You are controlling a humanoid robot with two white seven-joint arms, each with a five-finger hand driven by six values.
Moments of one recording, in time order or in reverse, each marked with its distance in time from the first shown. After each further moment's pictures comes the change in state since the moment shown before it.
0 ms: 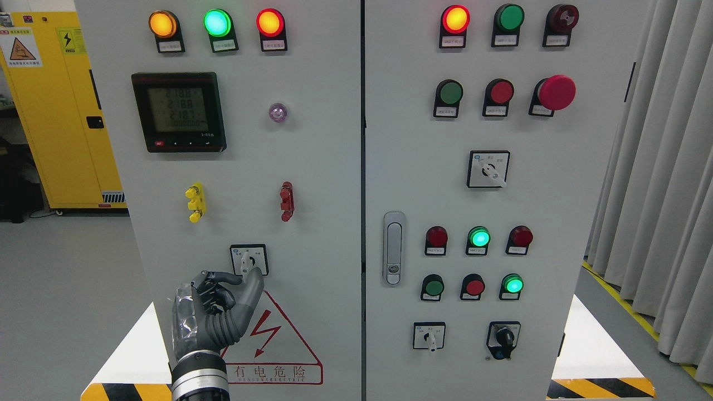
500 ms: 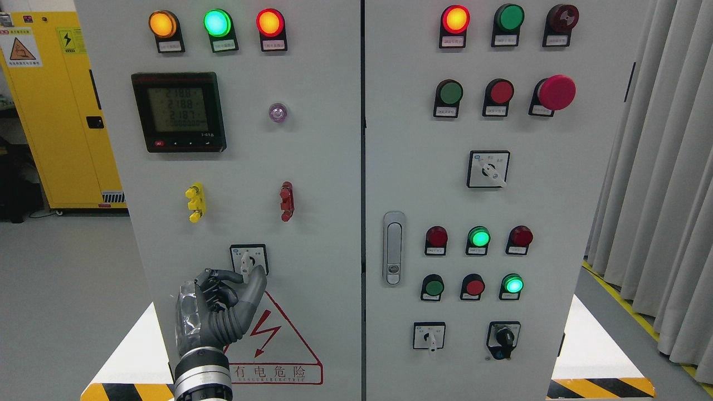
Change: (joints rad) left arm -0.012 -0.001 -0.003 0.013 -0.001 0.009 -0.001; right arm 0.000 0.000 0.000 0.000 0.000 0.000 0.000
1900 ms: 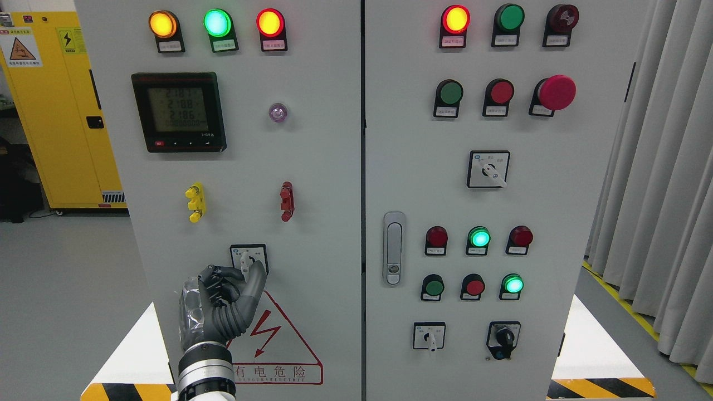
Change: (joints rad) left arm -0.020 -0.002 -0.002 0.017 -0.008 0.007 0.000; right arm 0.000 0.000 0.000 0.000 0.000 0.000 0.000
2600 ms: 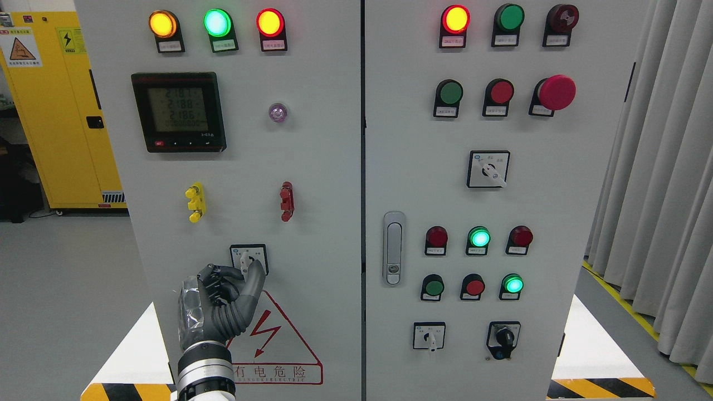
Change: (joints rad) left arm -0.002 0.000 0.000 0.000 -0.010 0.000 0.000; right arm 0.000 0.000 0.000 0.000 0.000 0.000 0.000
